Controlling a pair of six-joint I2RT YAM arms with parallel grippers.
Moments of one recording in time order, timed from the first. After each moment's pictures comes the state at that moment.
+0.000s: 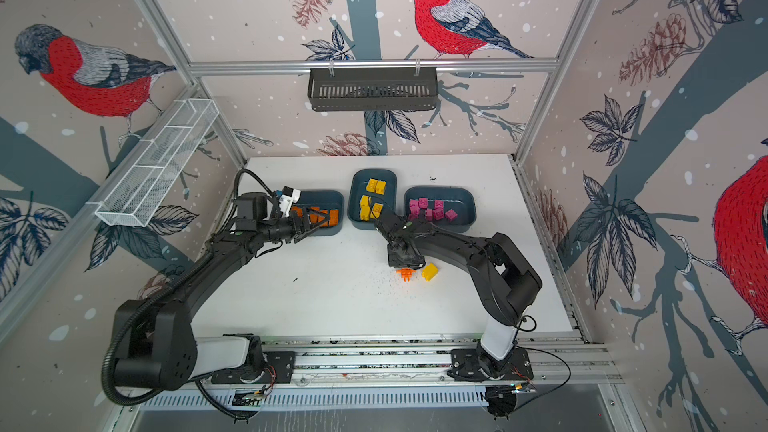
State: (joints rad) left arm -0.06 1.30 0.80 -0.17 0.89 -0.58; right arm 0.79 1.75 1.21 -0.77 0.14 0.65
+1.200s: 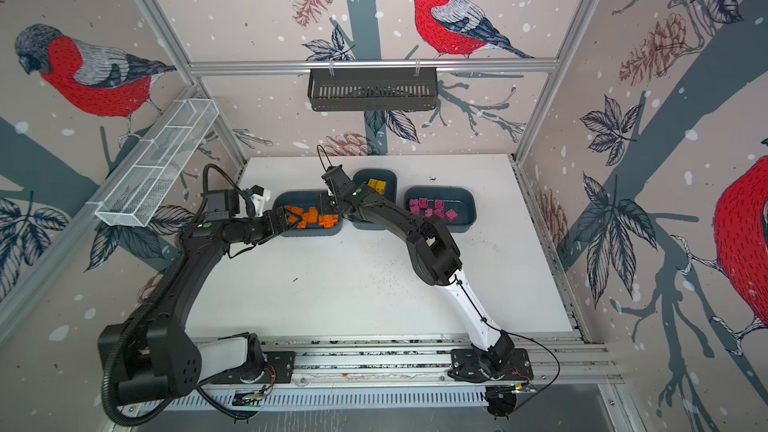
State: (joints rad) left arm 0.12 1.25 0.95 -0.62 0.68 -0.27; right arm 0.83 2.41 2.15 -0.47 -0.14 0.54
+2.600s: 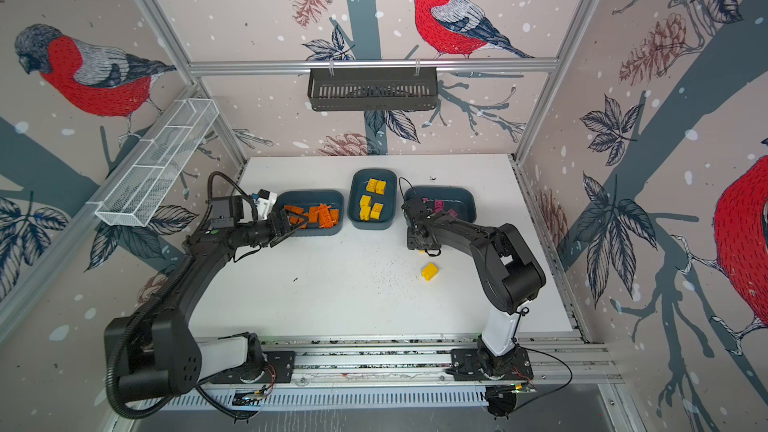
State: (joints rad) left arm 0.11 1.26 0.85 -0.45 0.87 -0.38; right arm 0.54 1.80 1.07 -0.48 0.16 0.50
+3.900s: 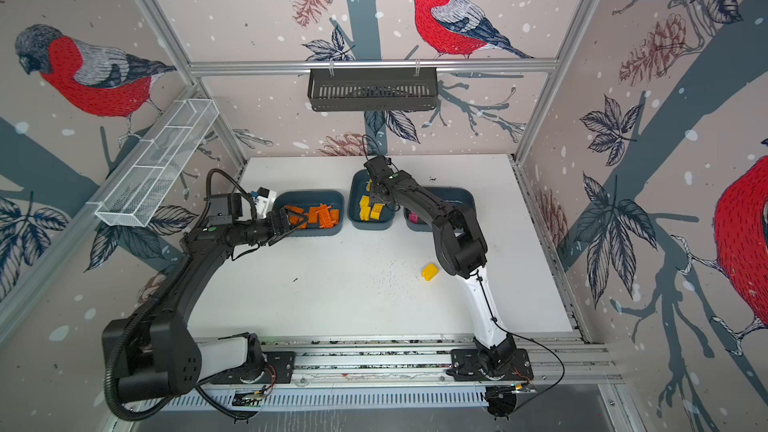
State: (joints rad) left arm 0.11 1.26 0.89 -0.51 0.86 -0.34; right arm 0.61 2.28 1.95 -0.65 0.20 0.52
